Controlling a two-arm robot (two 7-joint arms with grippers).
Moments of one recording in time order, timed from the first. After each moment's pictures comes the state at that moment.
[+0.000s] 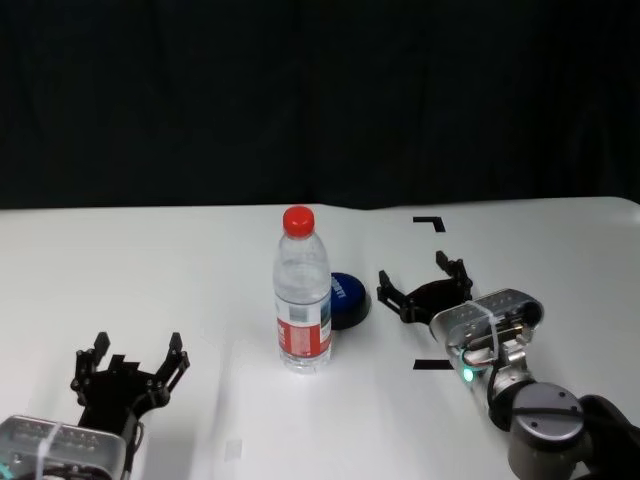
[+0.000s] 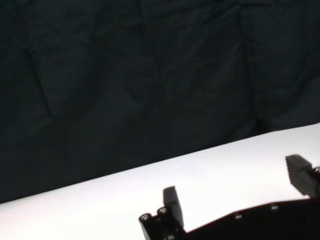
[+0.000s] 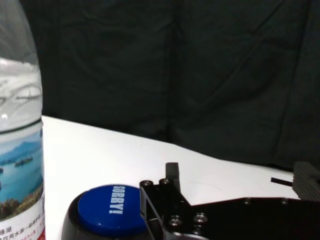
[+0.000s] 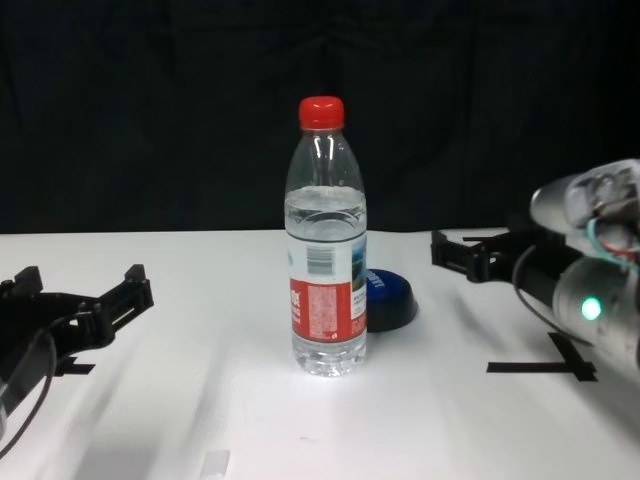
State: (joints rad) left arm 0.10 0.07 0.04 -1.63 0.19 -0.10 0.00; right arm 0.40 0.04 -0.19 -1.13 -0.02 -0.12 0.13
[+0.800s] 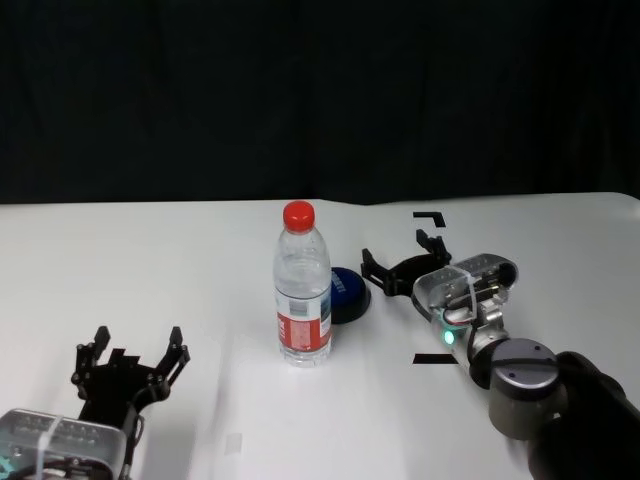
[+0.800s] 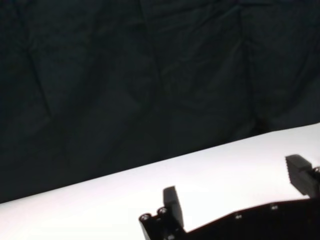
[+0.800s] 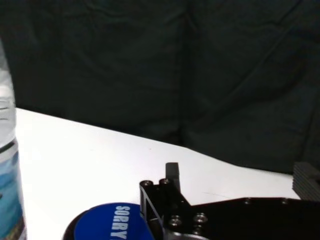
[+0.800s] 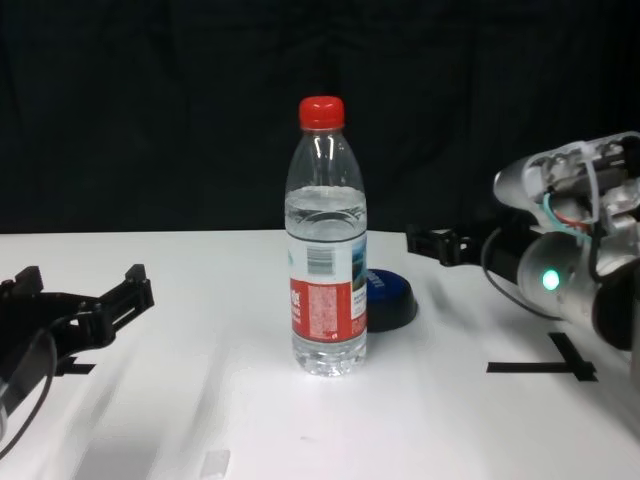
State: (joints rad) left arm 0.10 0.07 0.04 -1.63 0.19 -0.10 0.00; right arm 0.57 0.01 -0.20 -0.89 -0.01 -0.16 0.16
